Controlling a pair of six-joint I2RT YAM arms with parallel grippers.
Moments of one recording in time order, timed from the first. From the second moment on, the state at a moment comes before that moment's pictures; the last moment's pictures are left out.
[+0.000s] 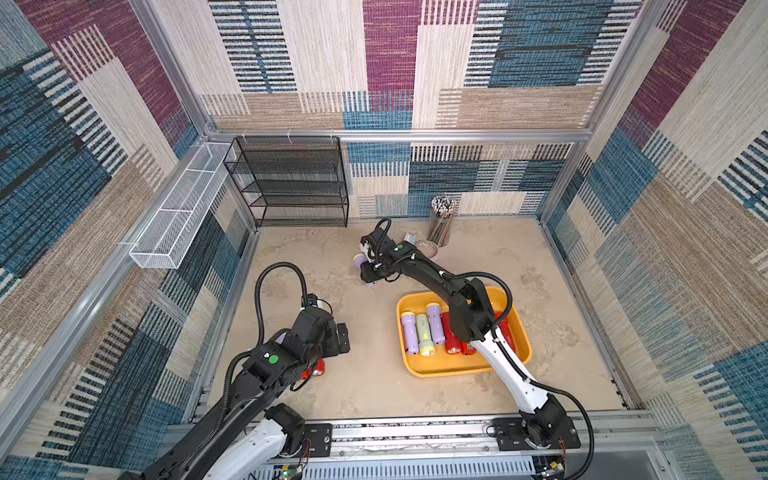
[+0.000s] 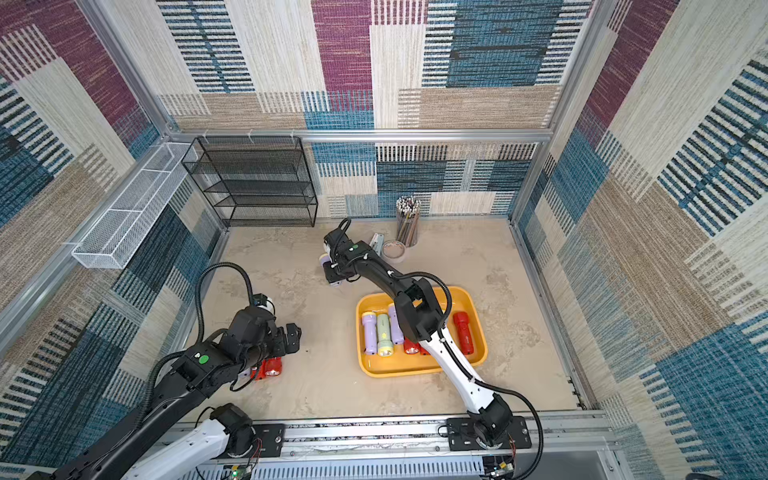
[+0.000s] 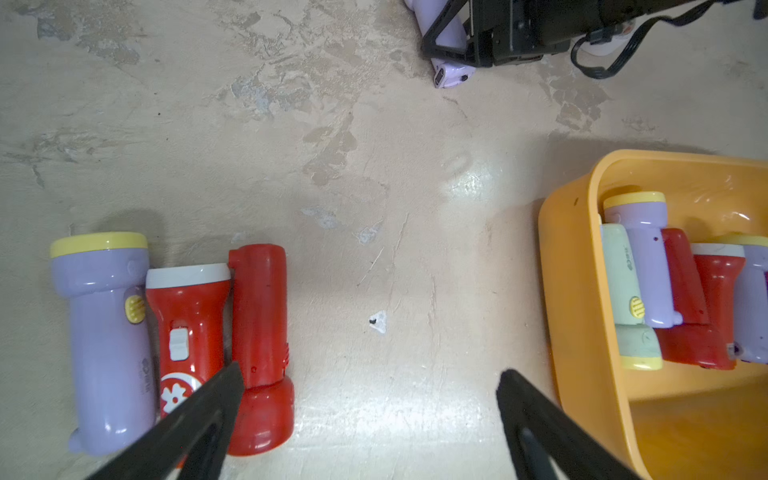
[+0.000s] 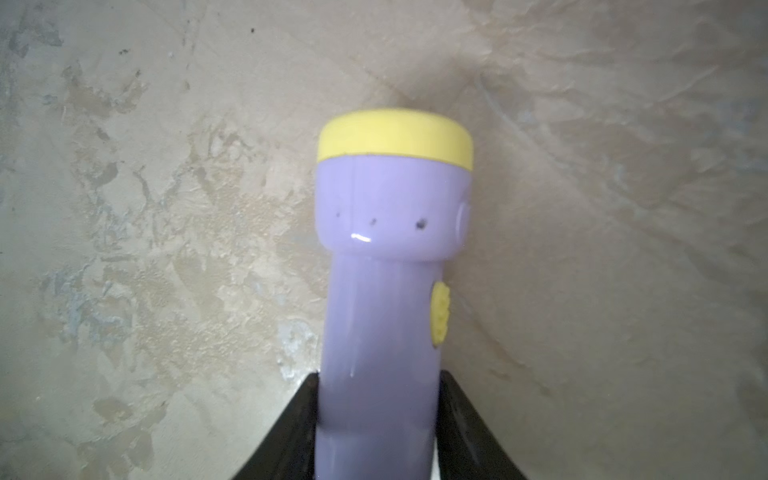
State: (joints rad) left arm -0.57 0.78 0.69 -0.81 -0.22 -0.63; right arm 0.69 2.68 2.50 -0.81 -0.15 0.26
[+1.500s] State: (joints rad) left arm -0.57 0.77 0.63 -0.70 -0.12 -0.65; right arm 0.67 1.74 1.54 -0.78 0.02 0.29
